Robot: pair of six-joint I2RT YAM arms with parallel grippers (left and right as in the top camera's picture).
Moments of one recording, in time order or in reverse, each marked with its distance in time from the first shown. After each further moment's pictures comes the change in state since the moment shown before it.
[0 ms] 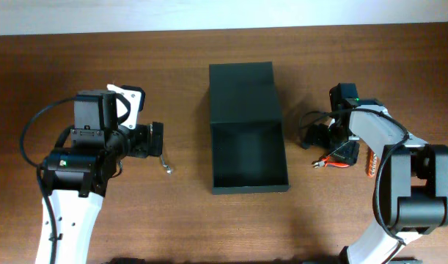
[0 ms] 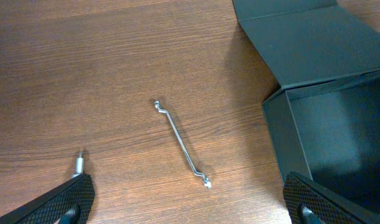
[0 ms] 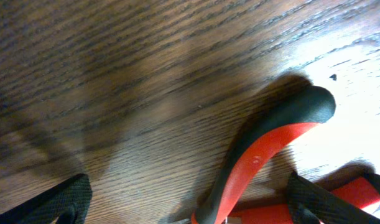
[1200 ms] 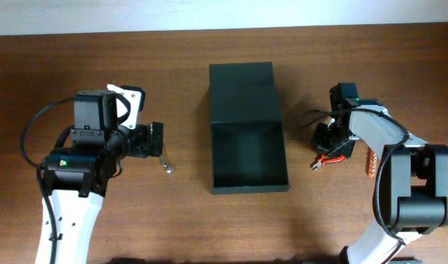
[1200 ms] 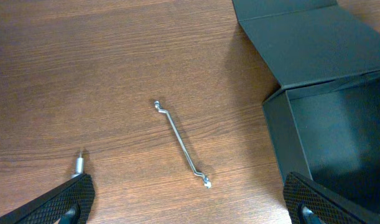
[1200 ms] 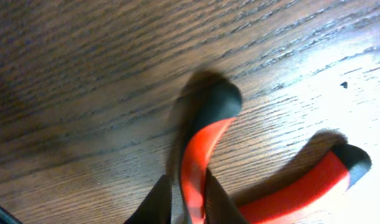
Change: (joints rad) left arm 0.000 0.000 0.000 0.000 0.000 0.000; right arm 0.000 0.000 0.000 0.015 -0.015 -0.003
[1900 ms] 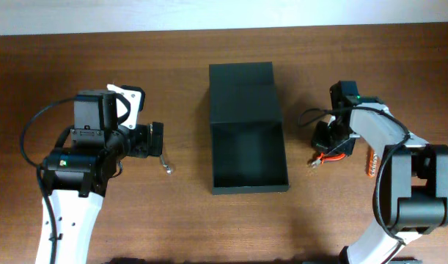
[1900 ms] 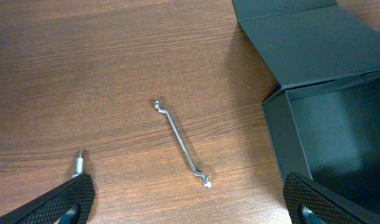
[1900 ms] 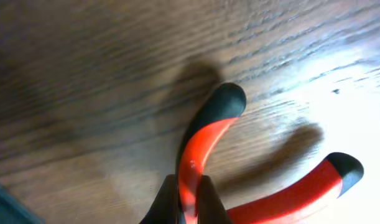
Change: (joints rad) left arm 0.000 0.000 0.000 0.000 0.000 0.000; right arm 0.000 0.000 0.042 -0.046 0.001 -0.040
